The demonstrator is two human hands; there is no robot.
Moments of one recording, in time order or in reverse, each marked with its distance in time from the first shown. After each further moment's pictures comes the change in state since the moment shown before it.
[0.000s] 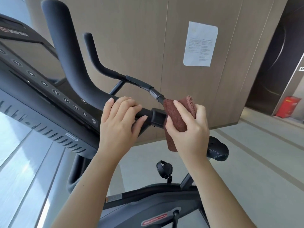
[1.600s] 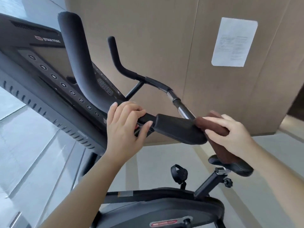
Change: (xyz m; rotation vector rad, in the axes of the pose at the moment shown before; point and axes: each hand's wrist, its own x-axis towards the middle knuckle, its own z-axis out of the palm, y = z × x) left_hand 0.003 0.009 0.006 0.027 0.061 -0.065; right_hand 0.054 0.104 -0.037 0.265 -0.739 0.121
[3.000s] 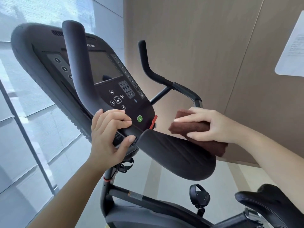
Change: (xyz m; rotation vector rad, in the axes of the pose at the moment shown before) left_hand 0.000 0.005 0.008 0.126 0.033 -0.079; right_hand 0.134 0.016 0.008 0.250 -0.737 -0.474
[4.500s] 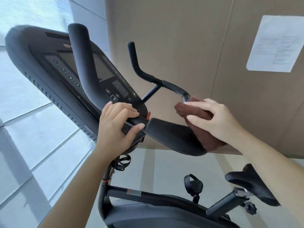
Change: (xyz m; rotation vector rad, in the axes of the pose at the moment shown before) left_hand 0.007 0.009 -0.022 -0.044 -0.184 -0.104; right_hand -0.035 -0.051 0.042 -0.057 0.553 0.172
